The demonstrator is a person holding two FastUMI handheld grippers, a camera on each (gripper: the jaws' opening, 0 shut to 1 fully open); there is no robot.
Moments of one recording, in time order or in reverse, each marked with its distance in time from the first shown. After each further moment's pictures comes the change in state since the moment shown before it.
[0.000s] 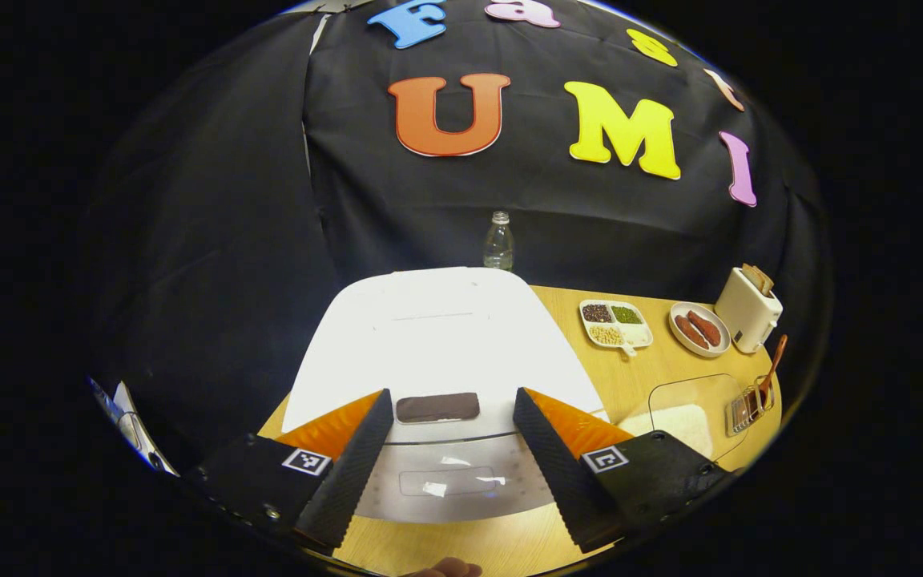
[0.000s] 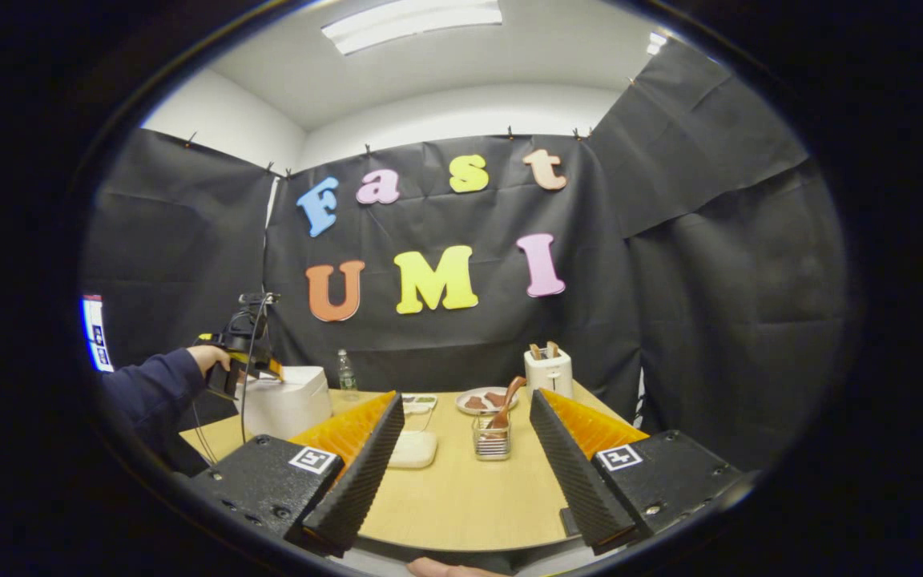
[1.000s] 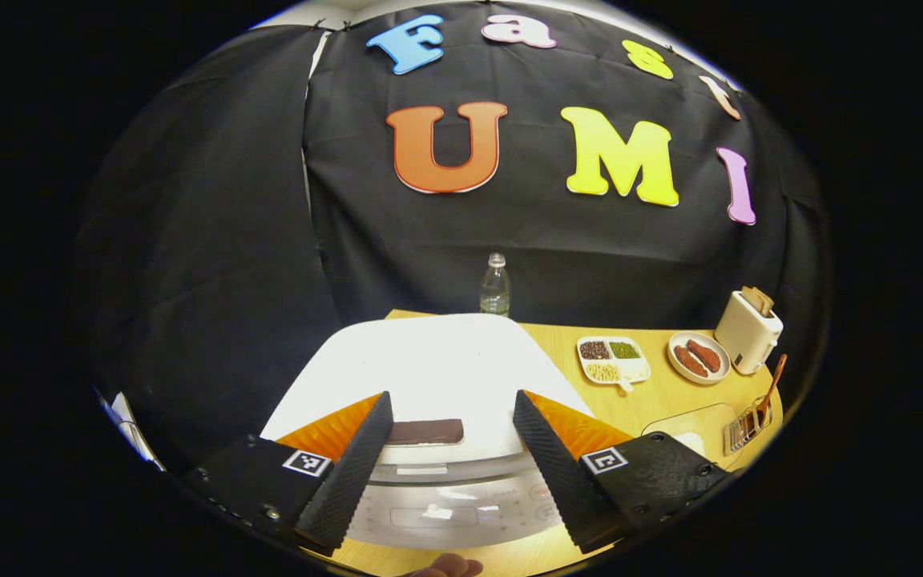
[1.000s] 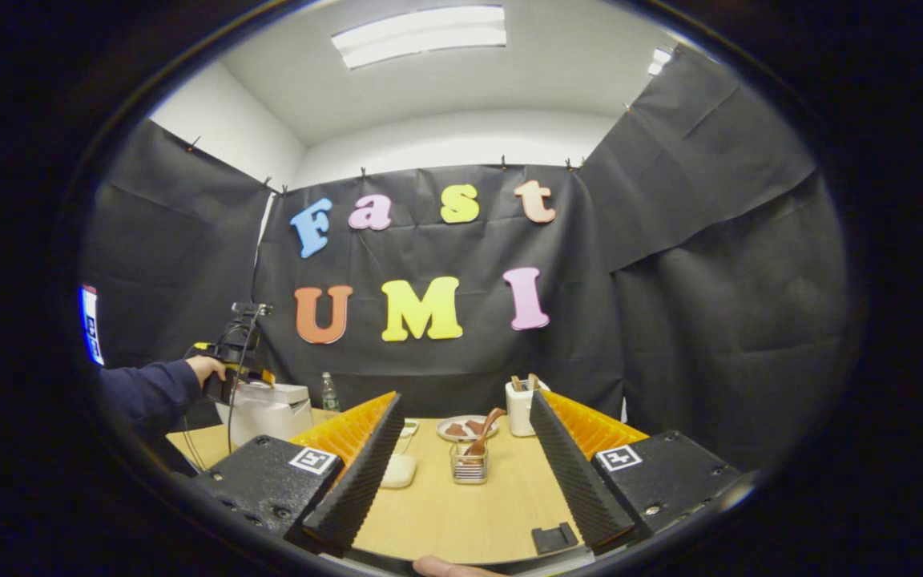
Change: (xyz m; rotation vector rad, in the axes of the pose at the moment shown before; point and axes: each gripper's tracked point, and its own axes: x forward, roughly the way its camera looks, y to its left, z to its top) left arm 0.014 -0.011 0.031 0.002 -0.078 0.024; right arm -0.011 -0.018 0.032 -0.029 -0.099 -0.034
